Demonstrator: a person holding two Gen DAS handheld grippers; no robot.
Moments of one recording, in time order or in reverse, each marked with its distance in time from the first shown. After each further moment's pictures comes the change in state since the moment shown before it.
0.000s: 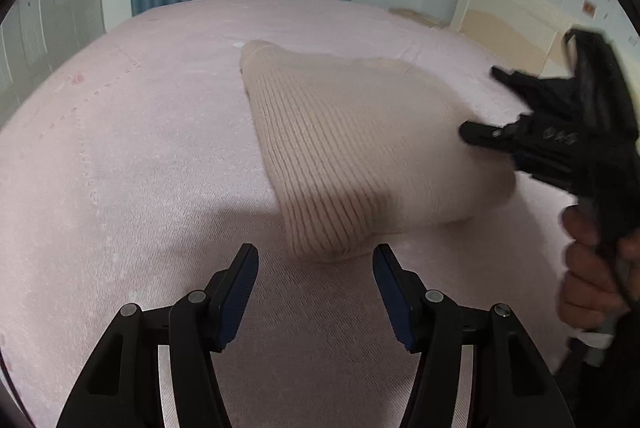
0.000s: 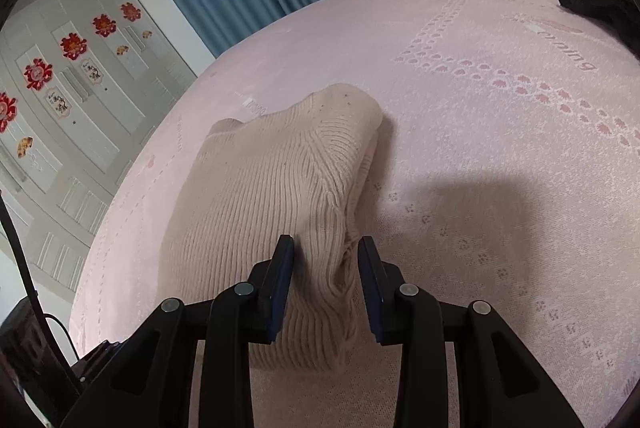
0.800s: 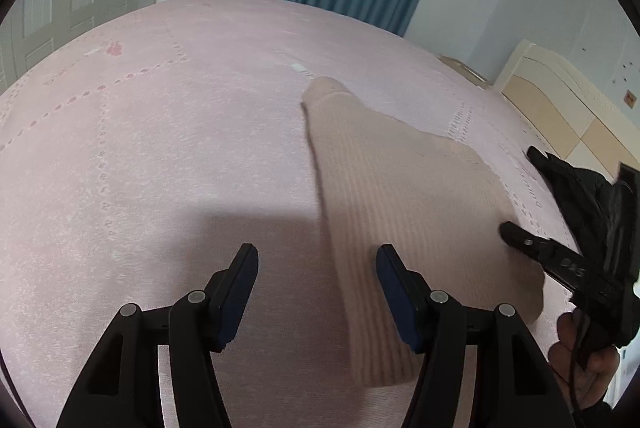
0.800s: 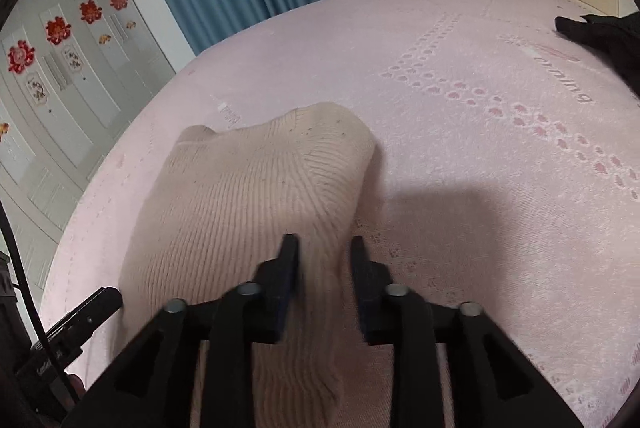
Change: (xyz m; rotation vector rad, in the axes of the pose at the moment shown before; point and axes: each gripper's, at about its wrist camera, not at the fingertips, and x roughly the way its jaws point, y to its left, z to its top) left arm 0.018 0.064 0.049 -0.276 -0.071 -0.023; right arm 0.020 0.009 0.021 -0.049 -0.035 -0.120
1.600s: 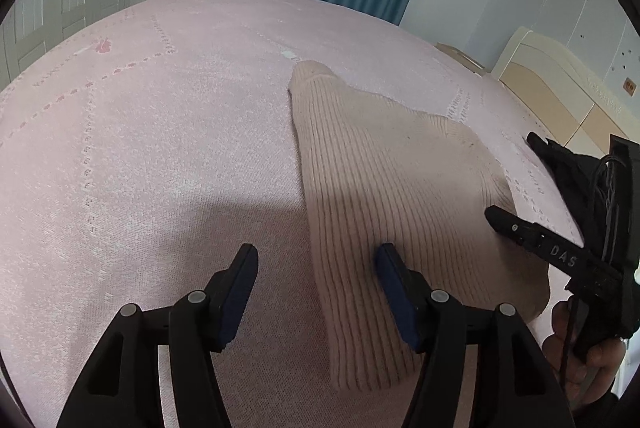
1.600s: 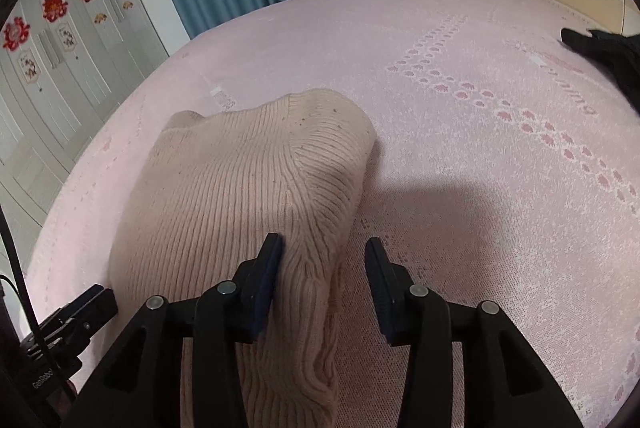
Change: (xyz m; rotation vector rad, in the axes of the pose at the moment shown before) left arm 0.013 -0.013 -0.006 0.045 0.027 0.004; right arm 0.018 0.004 0.001 -0.053 0.039 -0.043
